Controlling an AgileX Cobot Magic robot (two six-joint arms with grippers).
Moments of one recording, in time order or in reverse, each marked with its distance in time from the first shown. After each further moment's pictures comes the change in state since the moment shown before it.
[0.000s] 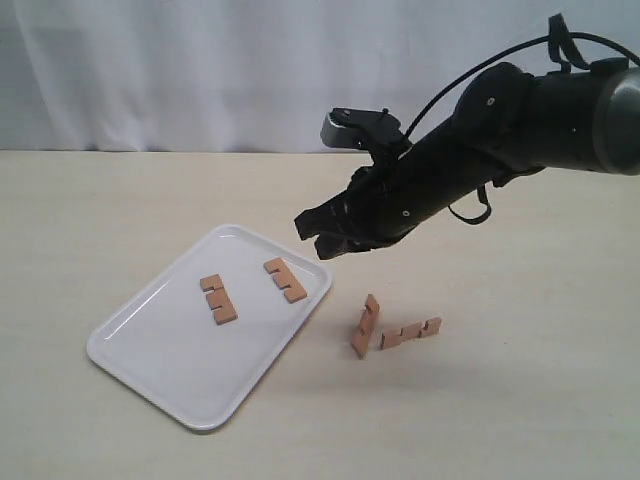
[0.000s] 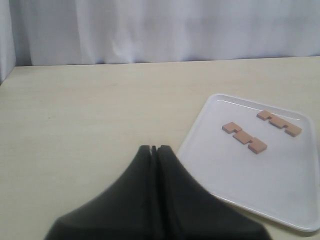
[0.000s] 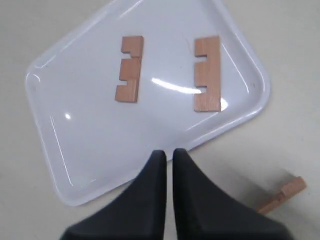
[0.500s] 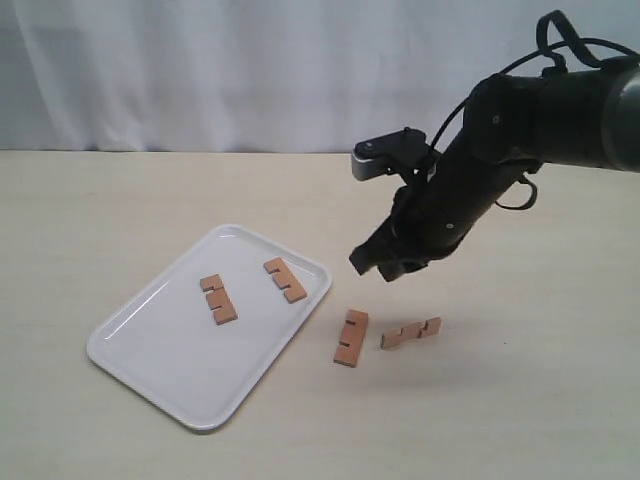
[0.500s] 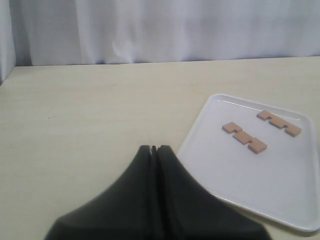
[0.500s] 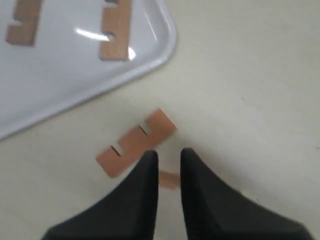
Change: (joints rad) left arm 0.000 0.000 0.000 0.000 0.000 0.000; right arm -0.027 0.000 0.000 -0.434 0.088 0.189
